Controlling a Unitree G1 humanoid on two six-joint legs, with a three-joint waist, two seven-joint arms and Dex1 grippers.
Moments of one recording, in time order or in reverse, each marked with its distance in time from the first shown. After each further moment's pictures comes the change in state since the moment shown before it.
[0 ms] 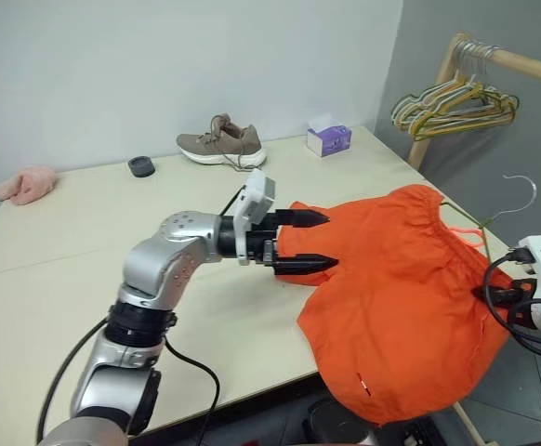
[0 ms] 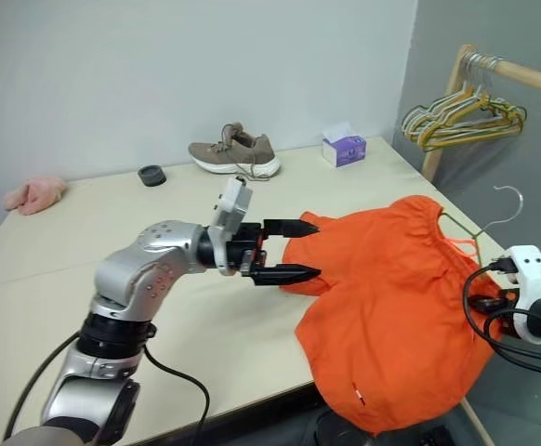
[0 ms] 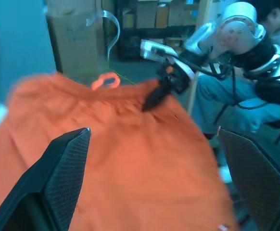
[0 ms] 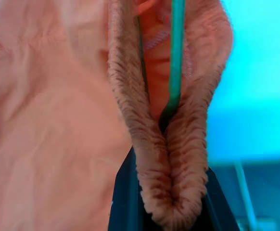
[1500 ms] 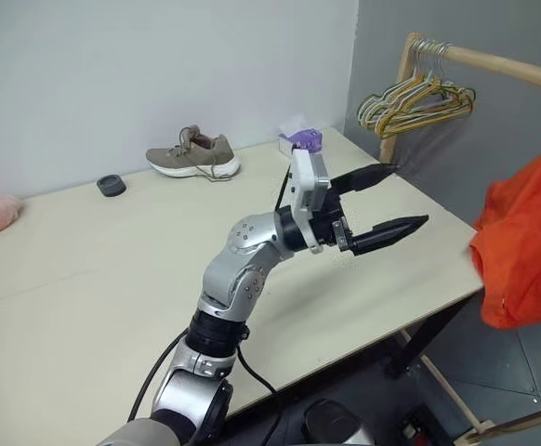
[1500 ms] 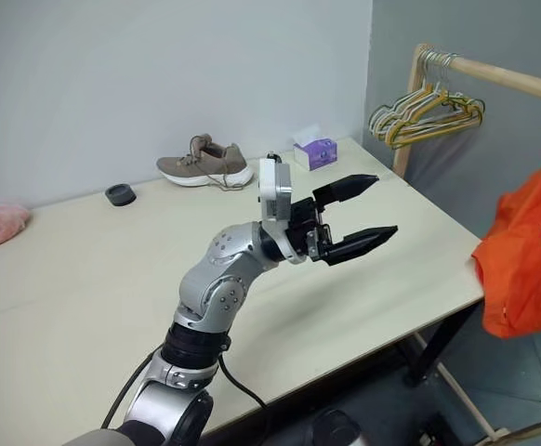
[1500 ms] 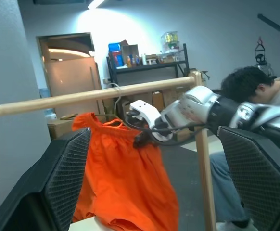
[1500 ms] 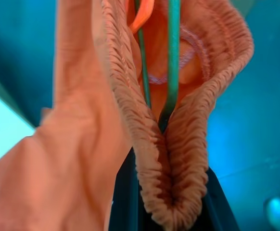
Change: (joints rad) left arm 0.021 -0.327 -0.037 0.004 0.040 -0.231 0.237; right arm -0.727 -0.194 0.196 1.207 -0.244 -0.638 -0.420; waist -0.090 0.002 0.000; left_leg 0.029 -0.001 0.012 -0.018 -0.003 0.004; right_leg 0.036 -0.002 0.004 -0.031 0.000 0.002
